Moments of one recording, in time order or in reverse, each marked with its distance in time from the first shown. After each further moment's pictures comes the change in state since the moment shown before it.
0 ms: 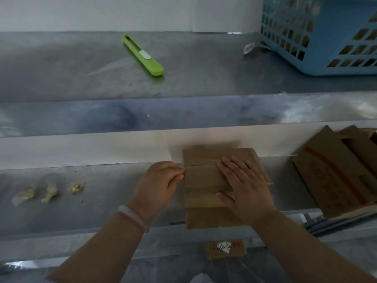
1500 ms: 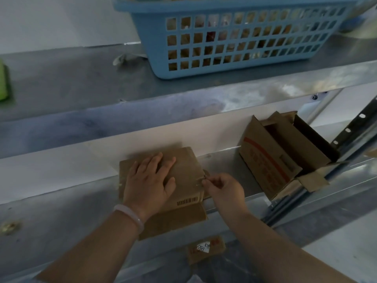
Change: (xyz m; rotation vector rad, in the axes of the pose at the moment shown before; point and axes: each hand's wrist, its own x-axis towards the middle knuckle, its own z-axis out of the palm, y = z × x) left_hand 0.056 0.099 0.062 0.465 -0.272 -0.018; right_hand -0.050 0.056 -0.019 0.895 0.093 0.985
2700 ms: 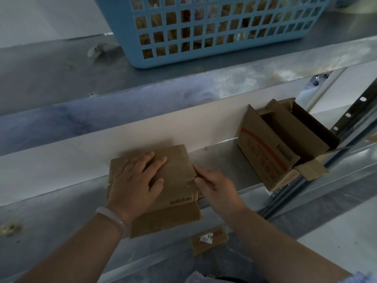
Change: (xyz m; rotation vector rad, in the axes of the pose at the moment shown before) left_hand -0.010 -0.017 -0.001 -0.135 -0.008 0.055; right_hand -0.002 0.009 -0.004 0.129 -0.279 -0.236
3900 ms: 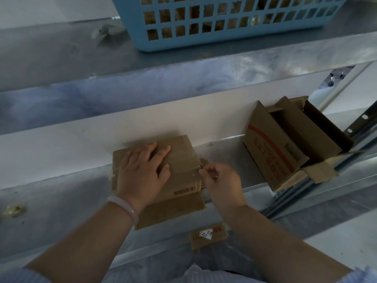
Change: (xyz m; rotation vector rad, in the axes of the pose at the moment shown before) left_hand 0.005 0.021 0.004 0.068 0.045 -0.159; right_hand 0.005 -0.003 0.003 -0.241 0.220 0.055
